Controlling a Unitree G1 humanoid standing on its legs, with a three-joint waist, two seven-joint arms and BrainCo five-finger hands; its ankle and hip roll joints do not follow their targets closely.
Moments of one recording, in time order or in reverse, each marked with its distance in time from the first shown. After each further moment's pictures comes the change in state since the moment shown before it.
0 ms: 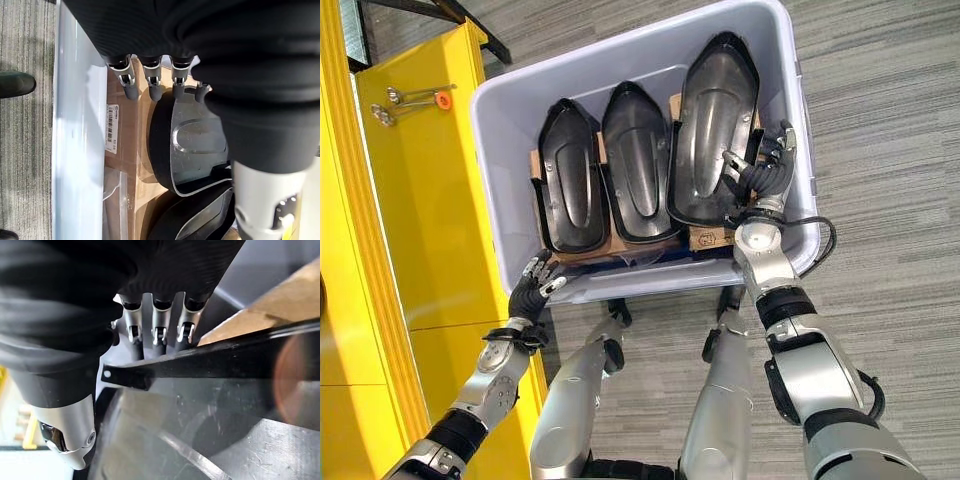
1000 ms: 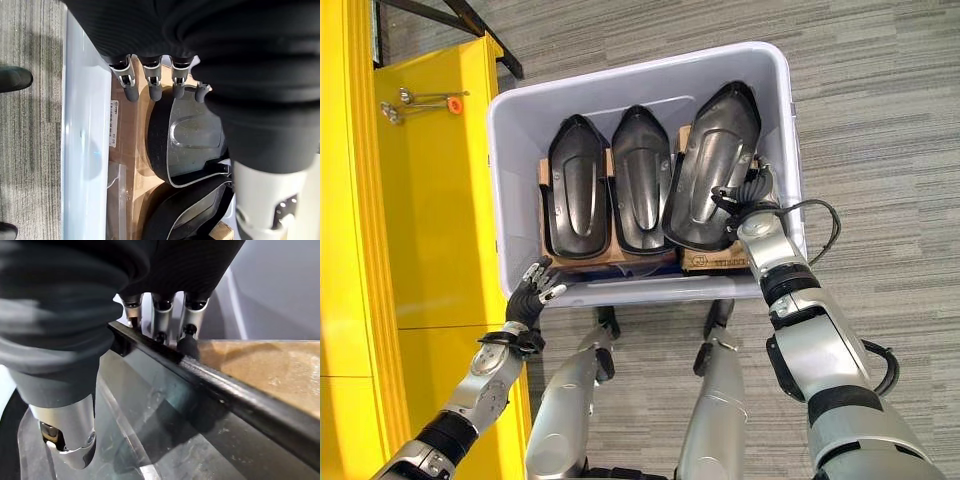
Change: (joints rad) left arm 0.008 0.056 -0.035 0.002 0.002 0.015 -0.013; right arm -0.116 -0.016 0.107 0.183 -0.082 0.341 0.216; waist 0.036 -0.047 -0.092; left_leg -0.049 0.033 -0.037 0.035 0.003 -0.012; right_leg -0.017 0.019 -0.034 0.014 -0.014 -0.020
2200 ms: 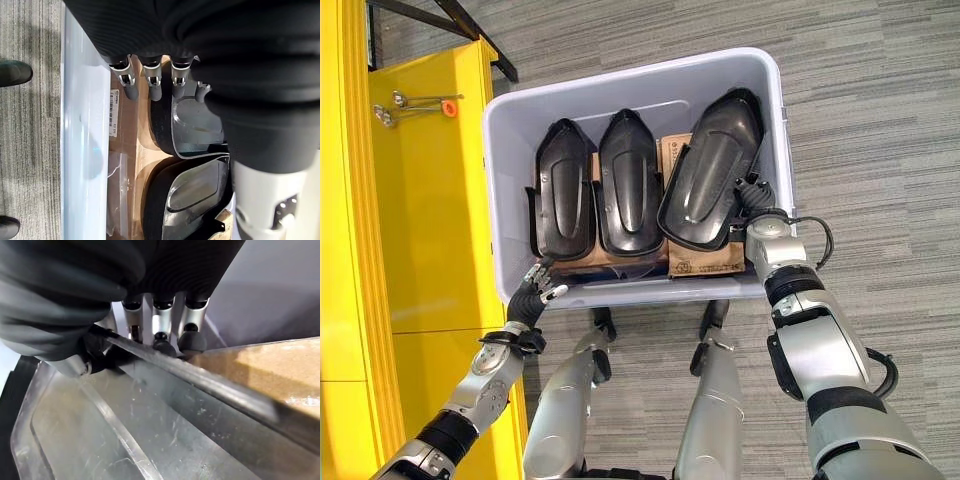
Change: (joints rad) left arm -0.003 0.000 -0.003 0.001 0.004 0.011 0.002; right arm 0.007 0.004 -0.079 0.052 0.242 0.000 0.137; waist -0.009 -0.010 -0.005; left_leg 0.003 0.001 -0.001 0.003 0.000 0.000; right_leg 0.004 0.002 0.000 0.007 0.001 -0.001
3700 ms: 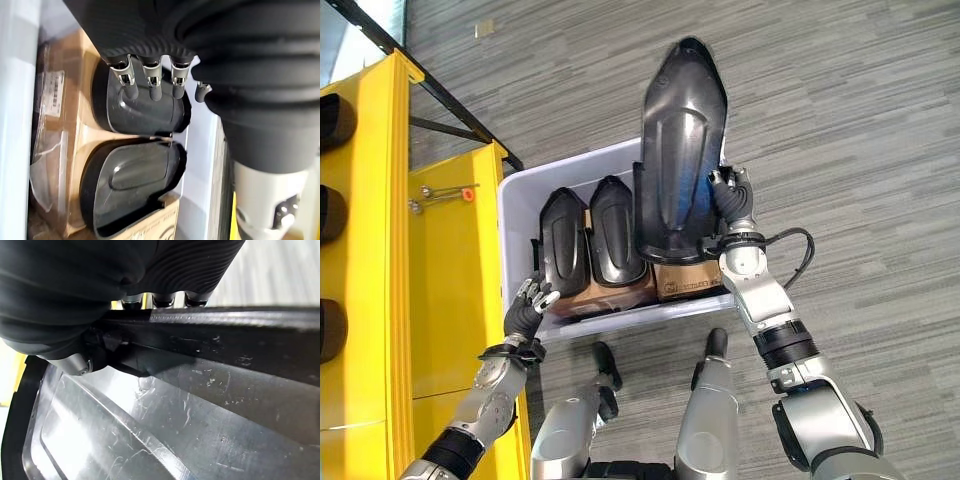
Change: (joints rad) left arm 0.105 -0.084 0.105 -0.043 -0.016 0.043 0.055; right arm 0.353 0.022 -0.013 -0.781 -0.208 -0.069 -0.127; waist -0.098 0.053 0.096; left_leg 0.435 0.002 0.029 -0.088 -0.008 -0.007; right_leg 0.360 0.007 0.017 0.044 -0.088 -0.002
